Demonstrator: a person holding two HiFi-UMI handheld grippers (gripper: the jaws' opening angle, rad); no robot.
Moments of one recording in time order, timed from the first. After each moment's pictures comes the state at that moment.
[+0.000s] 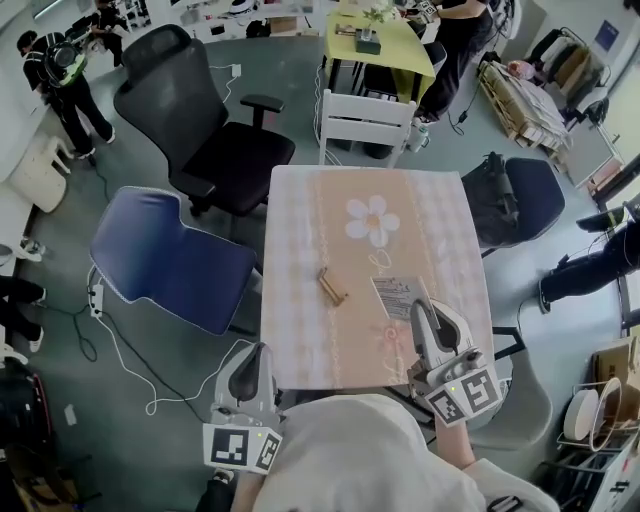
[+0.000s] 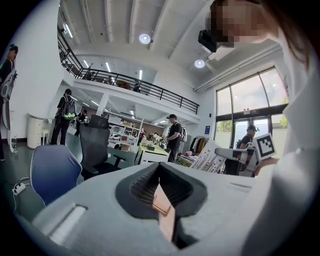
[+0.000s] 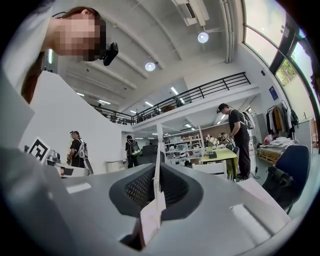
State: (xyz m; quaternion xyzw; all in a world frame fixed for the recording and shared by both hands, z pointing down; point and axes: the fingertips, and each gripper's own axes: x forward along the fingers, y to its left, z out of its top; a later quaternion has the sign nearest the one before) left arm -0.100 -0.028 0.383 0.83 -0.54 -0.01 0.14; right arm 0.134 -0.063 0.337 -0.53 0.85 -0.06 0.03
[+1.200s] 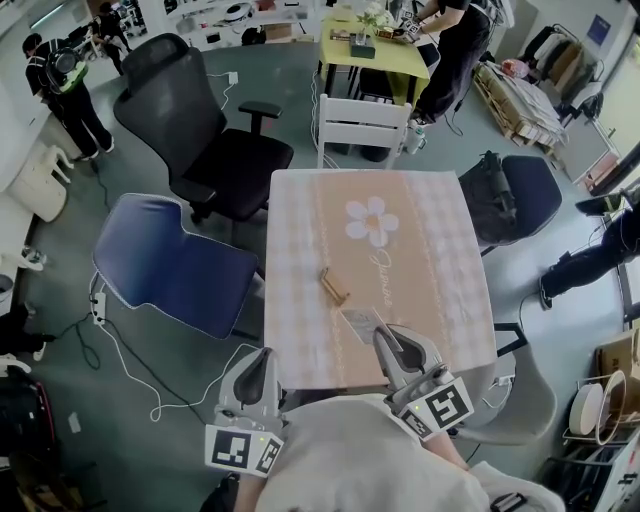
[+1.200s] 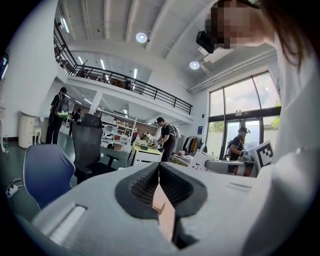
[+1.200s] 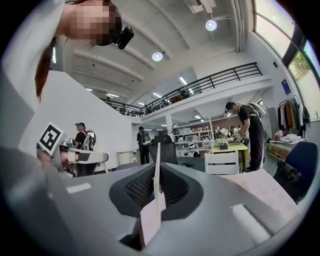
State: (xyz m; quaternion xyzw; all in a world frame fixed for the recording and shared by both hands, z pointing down) left arm -0.096 -0.013 0.380 0.86 -0.50 -0.01 0.14; right arm 0.072 -0.026 0.374 -0.48 0.87 -0.07 -0.02
